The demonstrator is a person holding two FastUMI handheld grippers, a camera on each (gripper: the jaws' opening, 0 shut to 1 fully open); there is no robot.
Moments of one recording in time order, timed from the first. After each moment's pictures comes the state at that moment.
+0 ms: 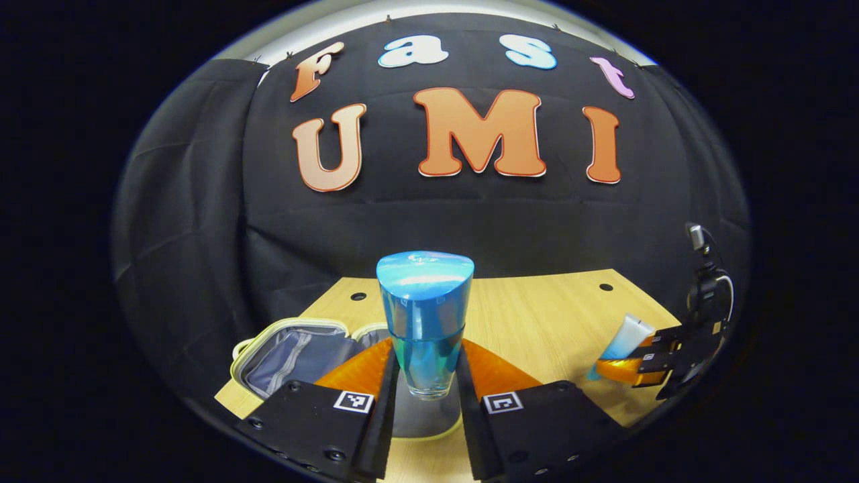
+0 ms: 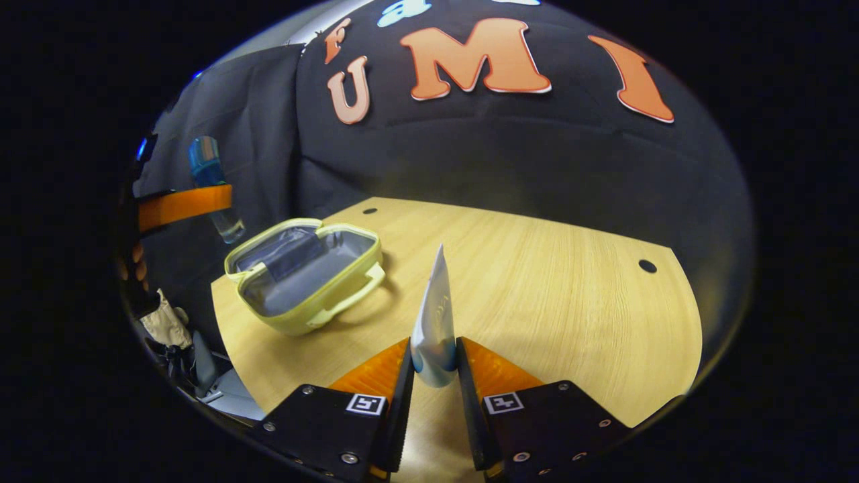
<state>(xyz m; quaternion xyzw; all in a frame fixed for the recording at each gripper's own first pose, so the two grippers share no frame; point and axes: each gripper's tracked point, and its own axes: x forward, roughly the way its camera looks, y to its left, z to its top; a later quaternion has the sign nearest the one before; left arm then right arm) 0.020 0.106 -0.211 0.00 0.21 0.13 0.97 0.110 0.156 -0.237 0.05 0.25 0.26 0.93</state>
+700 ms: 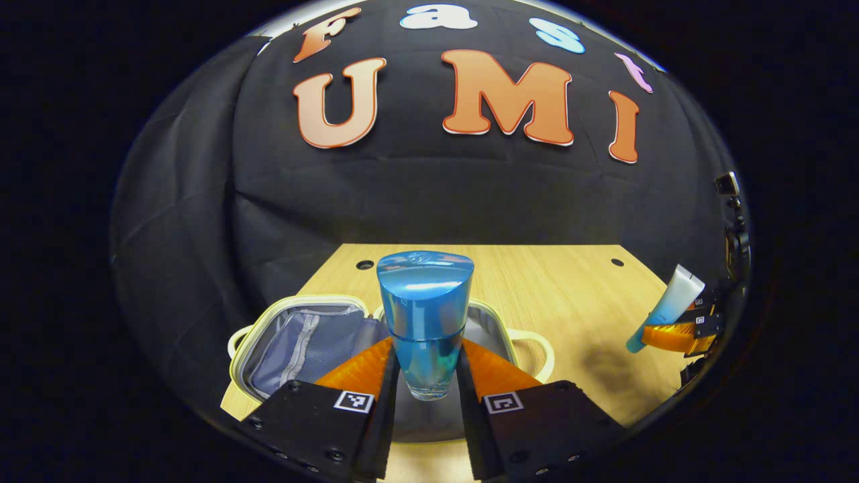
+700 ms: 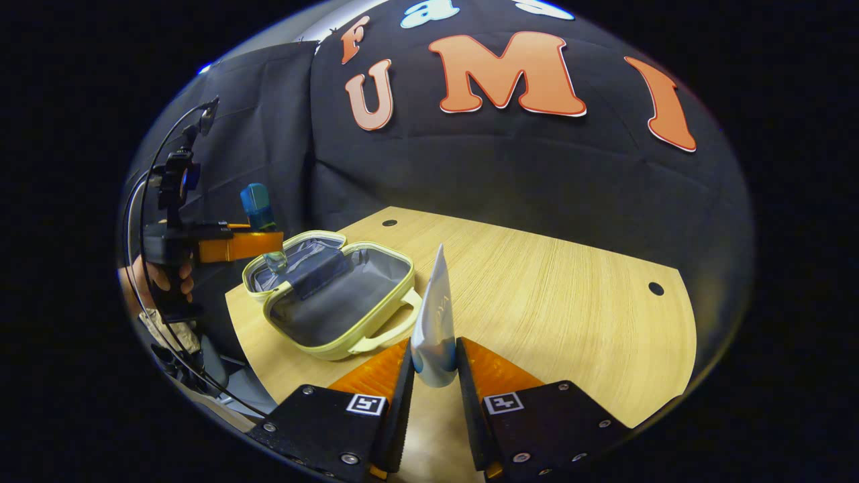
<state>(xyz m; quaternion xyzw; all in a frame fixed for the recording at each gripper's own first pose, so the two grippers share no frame) 0.033 0.195 -0.284 -0.03 0.30 0.08 0.95 0.106 0.215 -0.197 0.04 0.26 0.26 0.93</state>
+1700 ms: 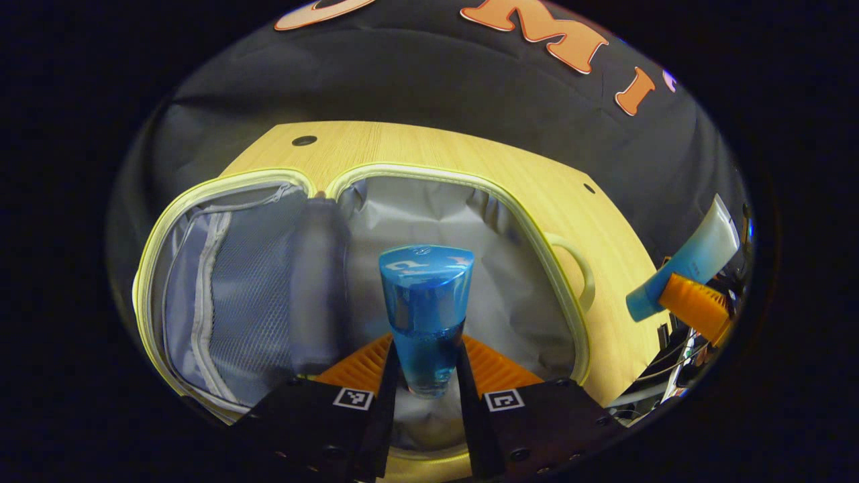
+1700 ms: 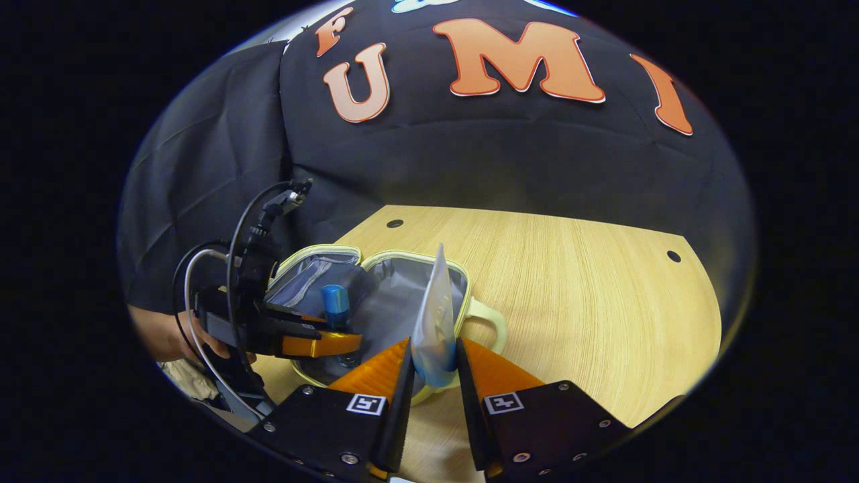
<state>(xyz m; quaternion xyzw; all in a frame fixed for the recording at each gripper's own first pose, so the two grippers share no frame) 0.031 0.206 -0.439 -0.14 0.49 -0.07 0.86 0.110 0.340 -0.188 0.09 0.30 0.19 0.93</state>
